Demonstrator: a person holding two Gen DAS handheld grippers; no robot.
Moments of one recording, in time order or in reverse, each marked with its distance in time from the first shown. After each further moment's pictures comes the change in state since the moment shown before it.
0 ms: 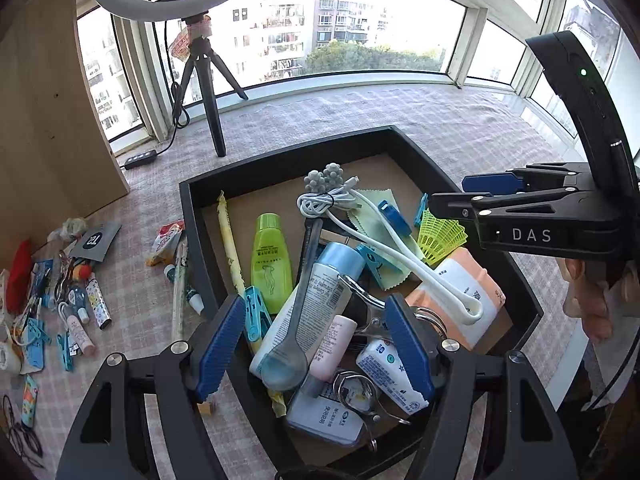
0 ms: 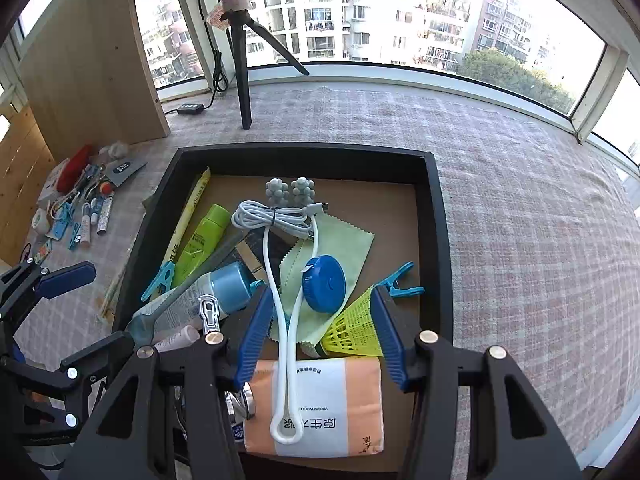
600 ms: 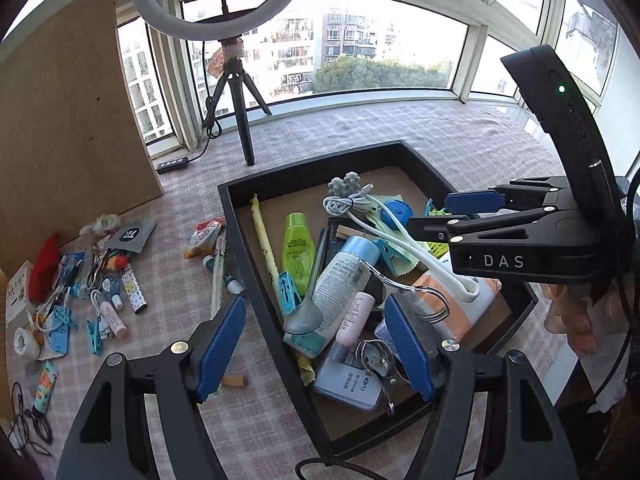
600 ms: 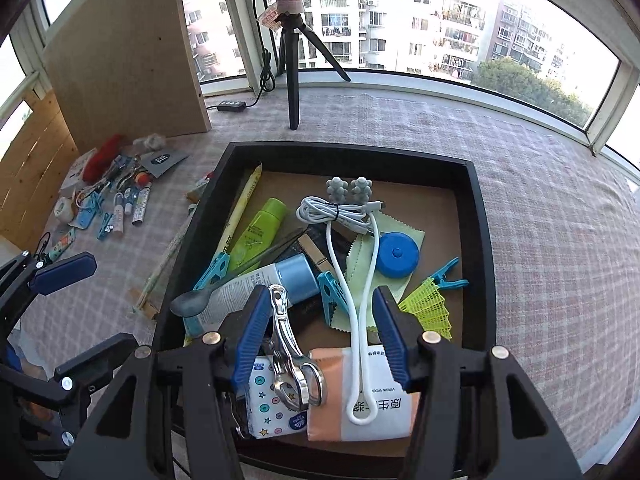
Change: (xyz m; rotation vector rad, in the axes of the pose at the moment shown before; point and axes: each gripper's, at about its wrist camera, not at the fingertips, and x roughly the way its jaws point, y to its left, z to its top) left arm -0.045 0.021 -0.023 -0.017 -0.057 0.037; right arm -0.017 0.052 -0.010 -0.034 -0.021 0.050
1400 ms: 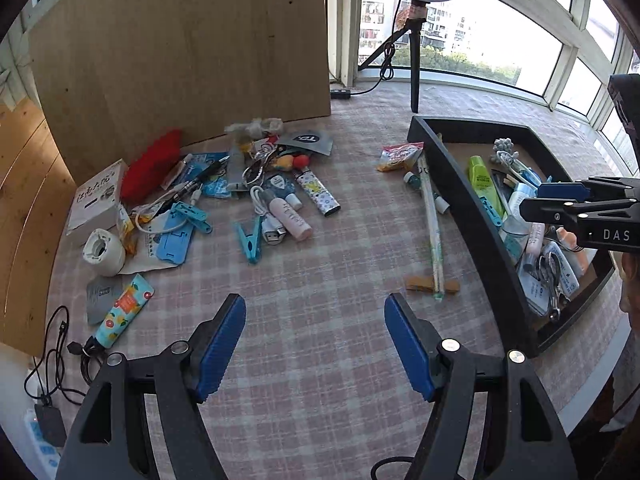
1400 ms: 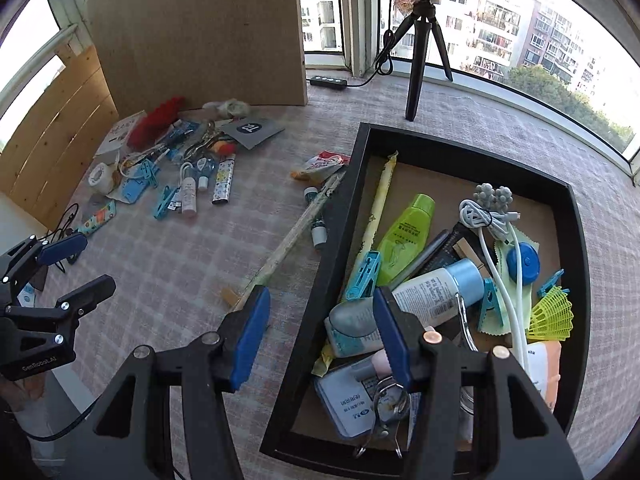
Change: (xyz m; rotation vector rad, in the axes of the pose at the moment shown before) left arm -0.029 0.200 -0.103 -0.177 0.088 0.188; right arm 0.031 0.147 0.002 -0.088 0.051 0.069
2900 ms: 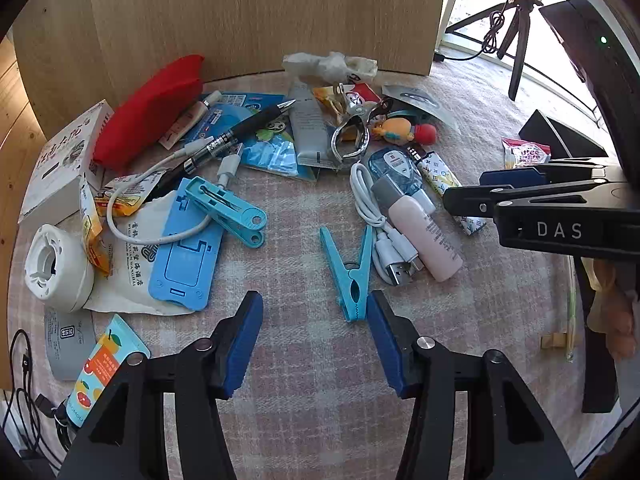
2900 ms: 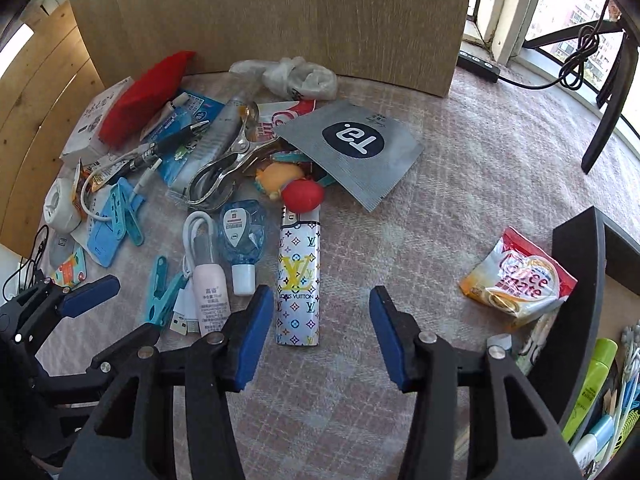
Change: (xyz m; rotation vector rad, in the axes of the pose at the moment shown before) left arm 0.134 0.075 0.036 -0.089 0.131 -0.025; right arm 0.181 0.107 0.113 -0.091 0.158 0.051
